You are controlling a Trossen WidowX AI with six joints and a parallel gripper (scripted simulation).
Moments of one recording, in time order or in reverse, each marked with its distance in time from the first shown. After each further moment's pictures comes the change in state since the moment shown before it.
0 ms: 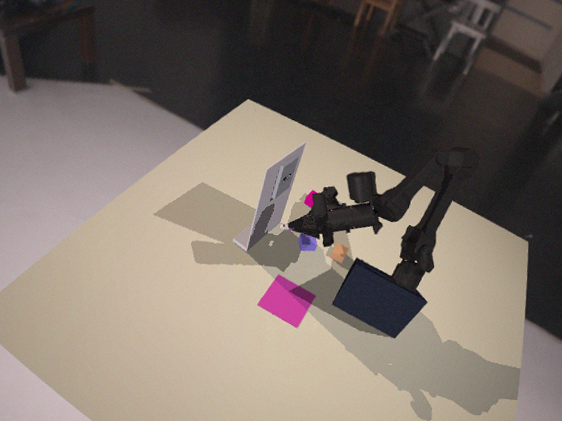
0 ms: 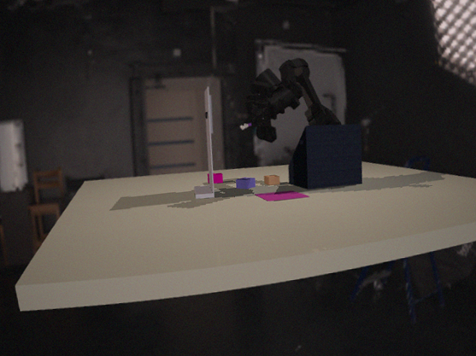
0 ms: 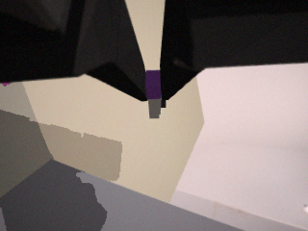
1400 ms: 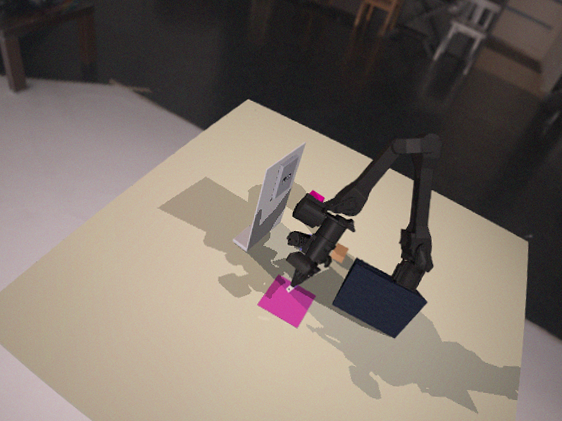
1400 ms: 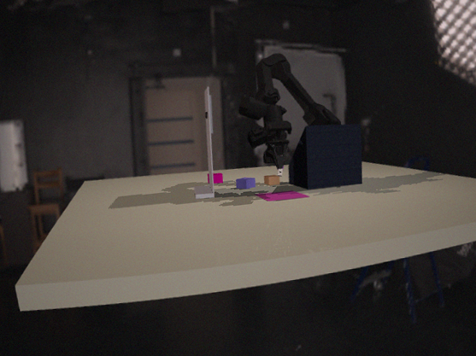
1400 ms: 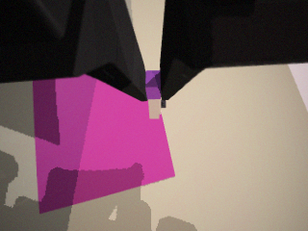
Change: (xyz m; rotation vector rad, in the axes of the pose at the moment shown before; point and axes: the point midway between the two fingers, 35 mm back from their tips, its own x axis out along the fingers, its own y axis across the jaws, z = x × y) arm 0.029 -0.085 -0.099 -0.288 0.734 -0.389
